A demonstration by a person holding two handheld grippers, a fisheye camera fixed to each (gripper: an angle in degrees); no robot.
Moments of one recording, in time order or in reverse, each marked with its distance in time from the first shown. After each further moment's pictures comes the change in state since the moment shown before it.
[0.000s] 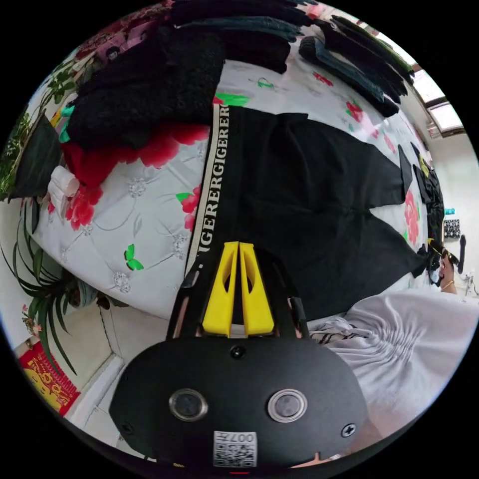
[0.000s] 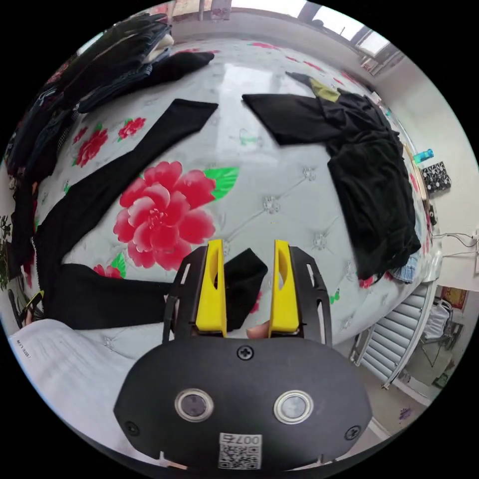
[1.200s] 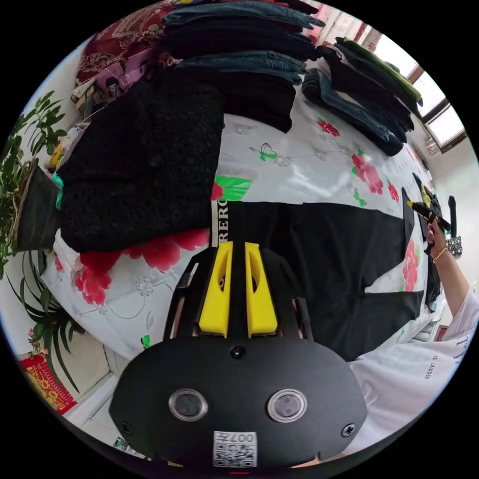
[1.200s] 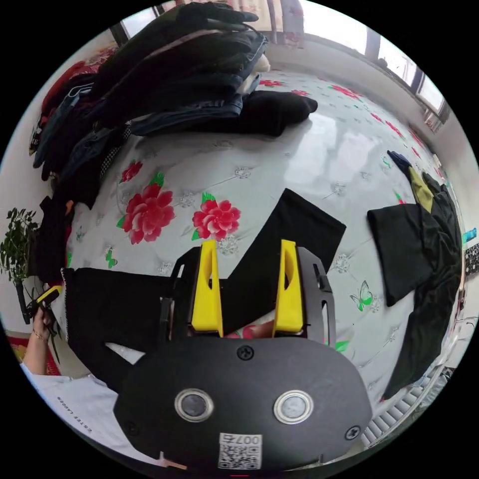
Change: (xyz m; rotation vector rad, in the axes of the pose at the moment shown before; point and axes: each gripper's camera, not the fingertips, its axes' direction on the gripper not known) left arm 0.043 -0.132 -0.033 0.171 -0.027 -0.014; right arm -0.162 -0.179 0.030 0.189 -0.231 -0.223
